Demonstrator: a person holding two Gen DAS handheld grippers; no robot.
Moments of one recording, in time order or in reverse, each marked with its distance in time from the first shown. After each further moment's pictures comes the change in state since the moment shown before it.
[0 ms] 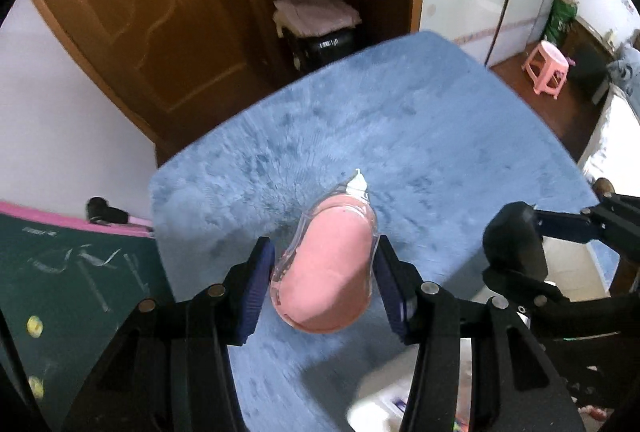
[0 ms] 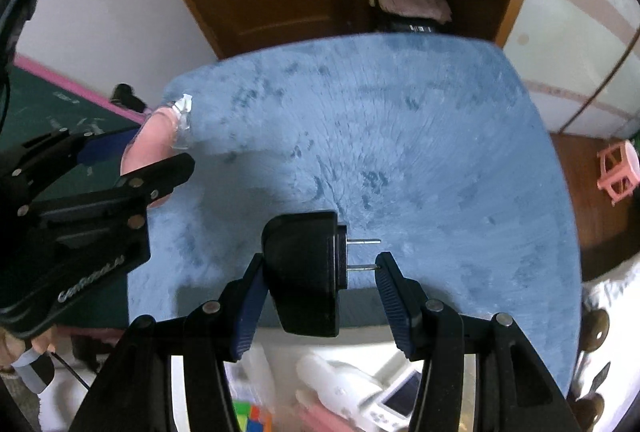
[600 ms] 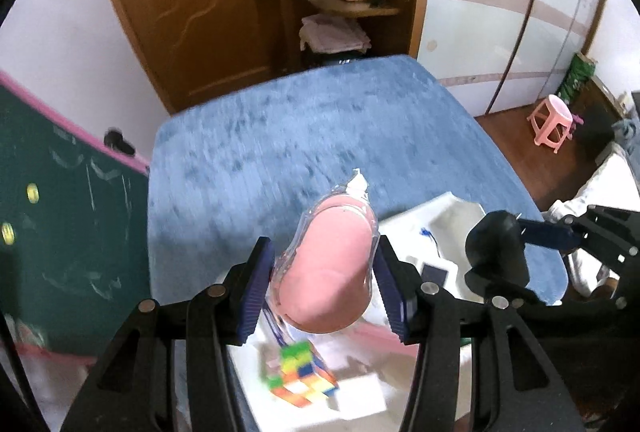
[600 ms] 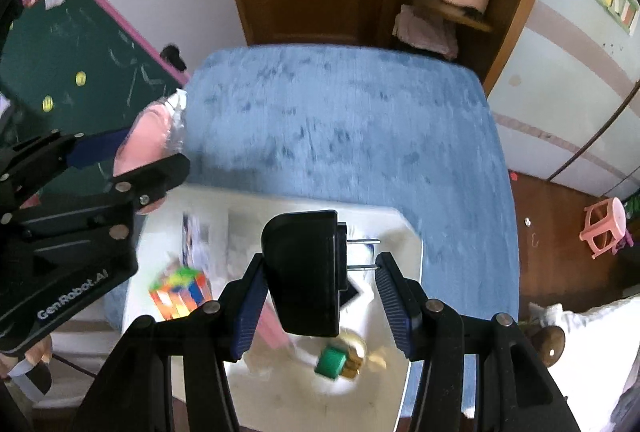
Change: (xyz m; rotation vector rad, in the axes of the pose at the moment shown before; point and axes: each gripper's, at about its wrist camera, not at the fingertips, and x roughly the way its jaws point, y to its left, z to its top) left arm -0.073 -0.104 -0.084 -0.228 -0.070 0.018; right arm -0.083 -0.044 -0.114 -0.208 -0.062 -0.019
